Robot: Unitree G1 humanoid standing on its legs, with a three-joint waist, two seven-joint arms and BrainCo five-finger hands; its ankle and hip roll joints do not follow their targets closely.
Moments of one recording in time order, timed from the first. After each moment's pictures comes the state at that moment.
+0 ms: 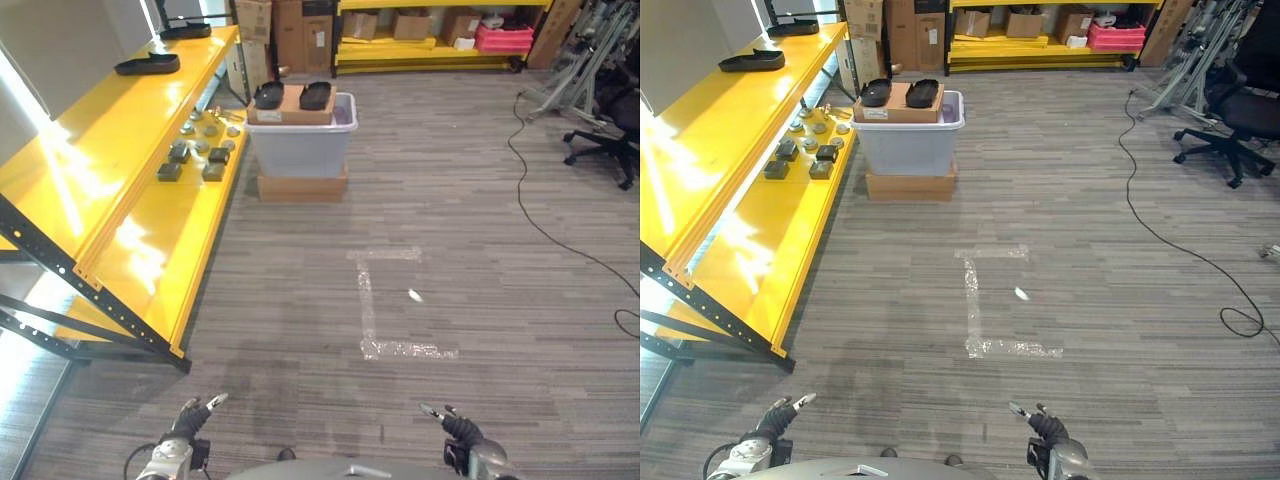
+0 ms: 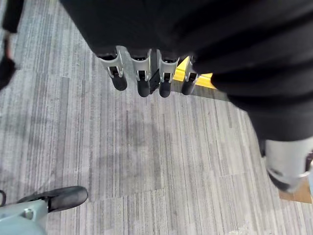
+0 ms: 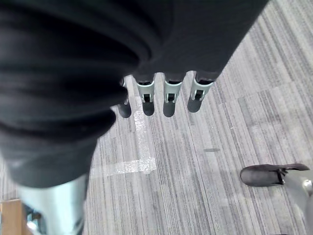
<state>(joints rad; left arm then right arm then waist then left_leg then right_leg) -0.03 0.22 -0.16 1.17 -0.15 -0.14 0.10 -0.08 -0.32 0.10 1.24 0.39 -0.13 0.00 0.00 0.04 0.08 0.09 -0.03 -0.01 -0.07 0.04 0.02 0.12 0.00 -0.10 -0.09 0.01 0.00</state>
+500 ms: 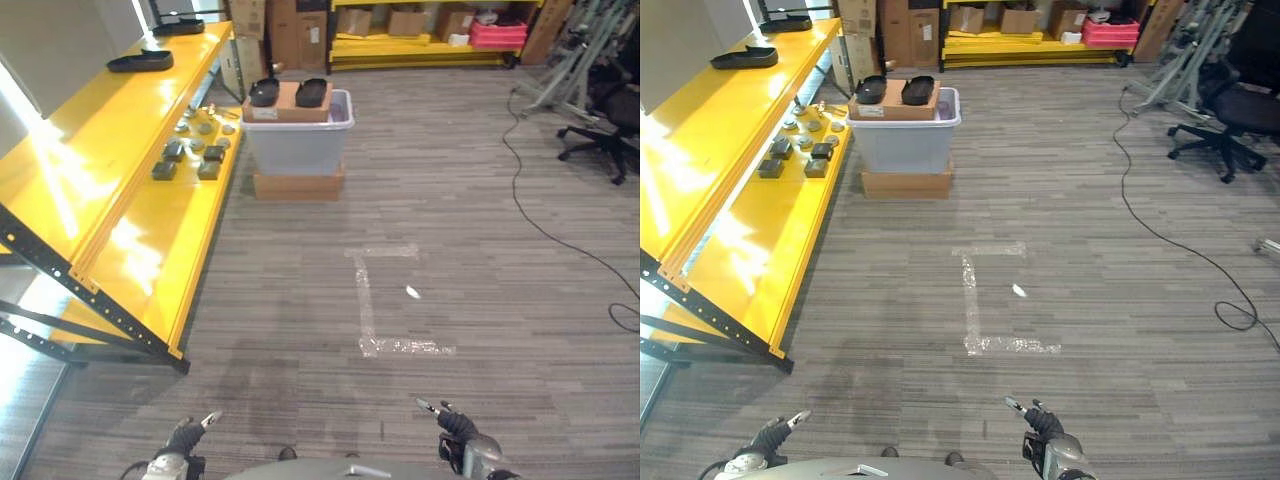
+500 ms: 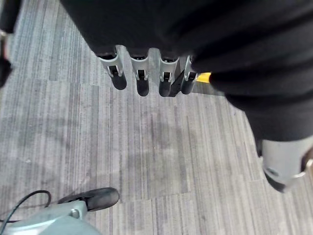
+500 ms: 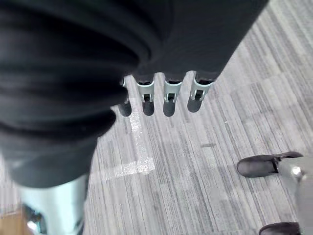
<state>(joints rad) -0.03 0.22 -0.15 1.30 -0.16 -0.13 0.10 -0.08 -0.30 0.07 1.25 0.44 -0.12 0.01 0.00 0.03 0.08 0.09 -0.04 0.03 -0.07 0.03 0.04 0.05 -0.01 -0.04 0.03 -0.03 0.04</state>
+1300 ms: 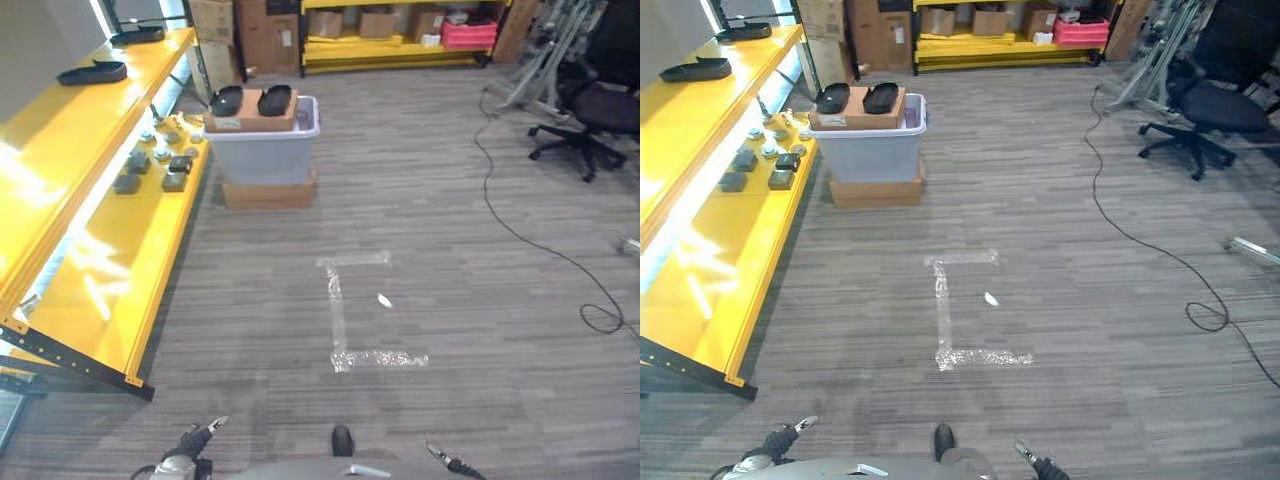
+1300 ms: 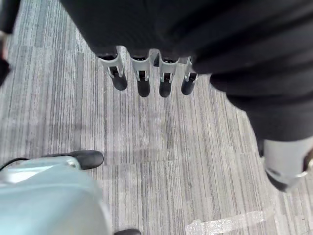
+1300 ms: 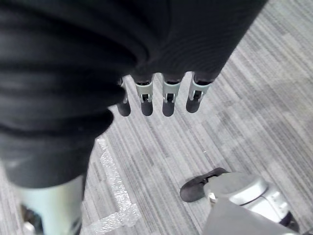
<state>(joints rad) -0.04 0.17 -0.15 1.35 -0.17 -0.12 0.10 -0.01 -0.29 0.04 1.35 0.54 -0.10 0.01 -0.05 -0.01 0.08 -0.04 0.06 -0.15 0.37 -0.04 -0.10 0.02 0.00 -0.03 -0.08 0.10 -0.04</state>
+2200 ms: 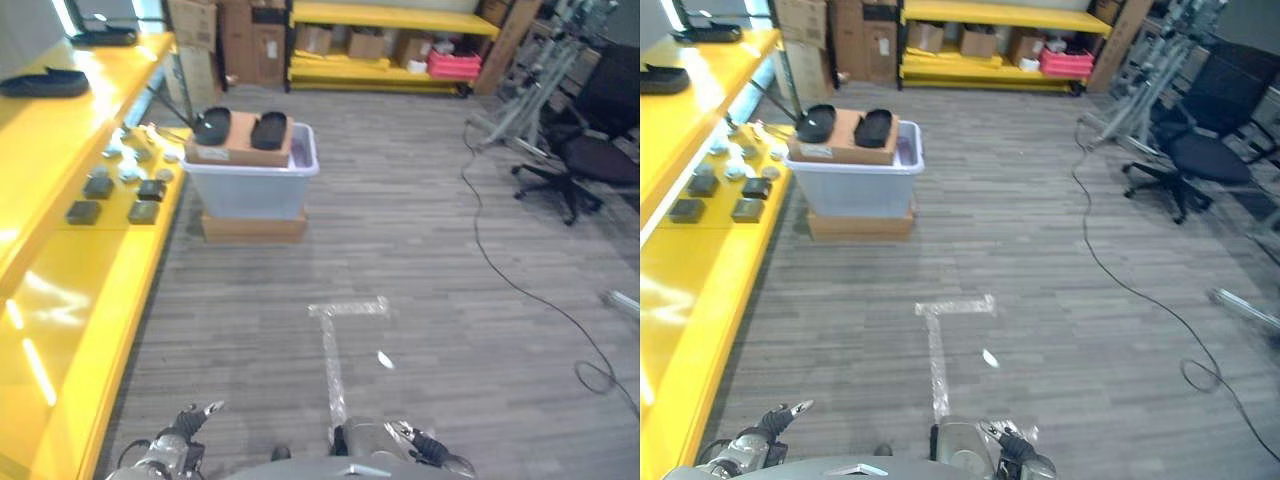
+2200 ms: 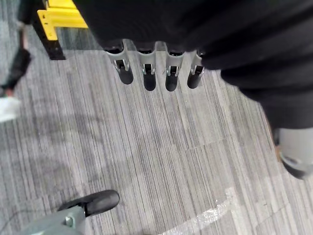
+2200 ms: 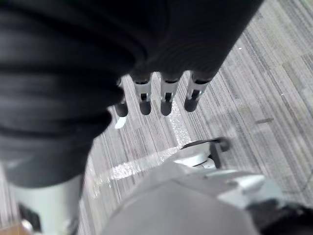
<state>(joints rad) -0.15 0.25 -0.23 1.36 -0.10 -0.09 0.08 -0.05 -0.21 0.12 1.31 0.43 -0.09 0.04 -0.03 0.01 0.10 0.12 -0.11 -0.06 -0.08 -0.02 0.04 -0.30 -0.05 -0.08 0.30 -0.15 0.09</state>
